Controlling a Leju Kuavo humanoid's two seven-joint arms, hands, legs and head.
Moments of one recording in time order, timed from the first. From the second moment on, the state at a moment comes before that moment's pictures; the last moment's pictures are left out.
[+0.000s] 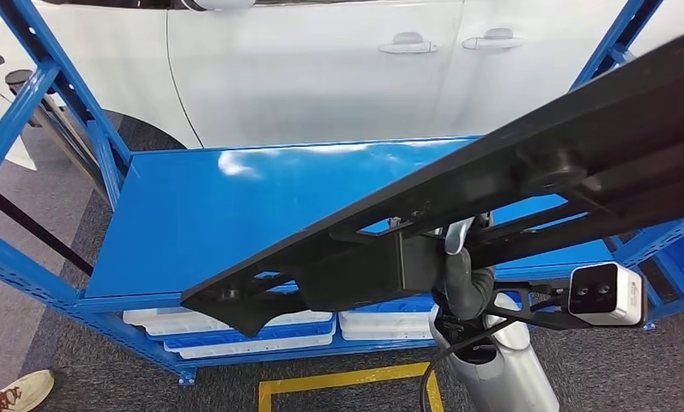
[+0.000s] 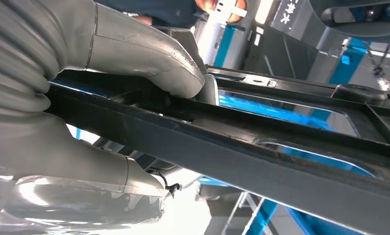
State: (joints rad) left arm -0.10 -0.03 1.28 -0.22 -0.96 -0.07 -0.45; right arm -0.29 -0.05 0.35 -1.88 -0.45 0.49 -0.57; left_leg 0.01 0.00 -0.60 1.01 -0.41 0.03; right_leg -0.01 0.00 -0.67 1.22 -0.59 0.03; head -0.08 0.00
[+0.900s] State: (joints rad) left arm -0.10 0.00 1.27 -0.22 -1.00 -0.05 -0.38; right arm -0.21 -0.08 0.37 -1.90 -0.41 0.41 -0.67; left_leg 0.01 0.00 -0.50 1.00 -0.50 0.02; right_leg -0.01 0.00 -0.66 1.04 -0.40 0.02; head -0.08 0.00
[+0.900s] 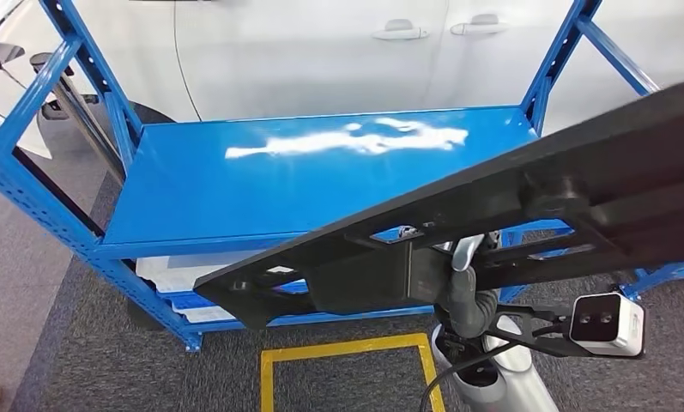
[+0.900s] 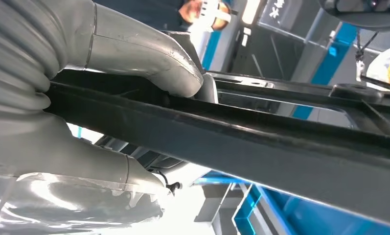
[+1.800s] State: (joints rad) left arm -0.08 -0.01 1.27 -0.22 -1.02 -0.04 -0.38; right arm -0.09 -0.13 0.34 -1.95 -0.34 0.57 -0.70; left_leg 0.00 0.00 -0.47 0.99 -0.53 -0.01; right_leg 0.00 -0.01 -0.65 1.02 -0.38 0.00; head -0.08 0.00
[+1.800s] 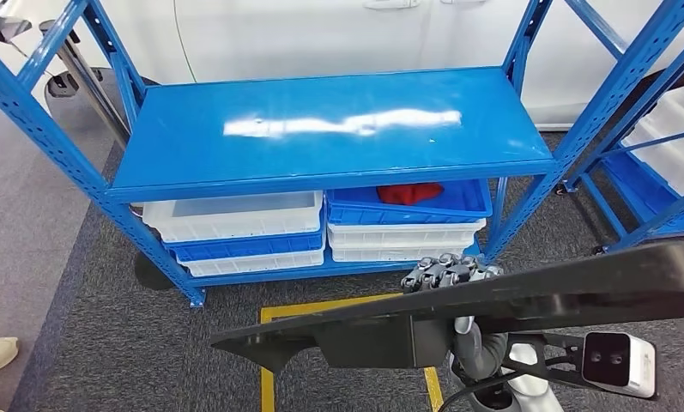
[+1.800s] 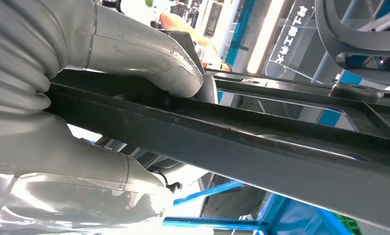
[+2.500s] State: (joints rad) left arm -0.08 -0.01 1.25 -0.22 -1.05 -0.04 -0.39; right arm -0.06 -0.11 0.23 -1.97 -0.33 0.63 -0.70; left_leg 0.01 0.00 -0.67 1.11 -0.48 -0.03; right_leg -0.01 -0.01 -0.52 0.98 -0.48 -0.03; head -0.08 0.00
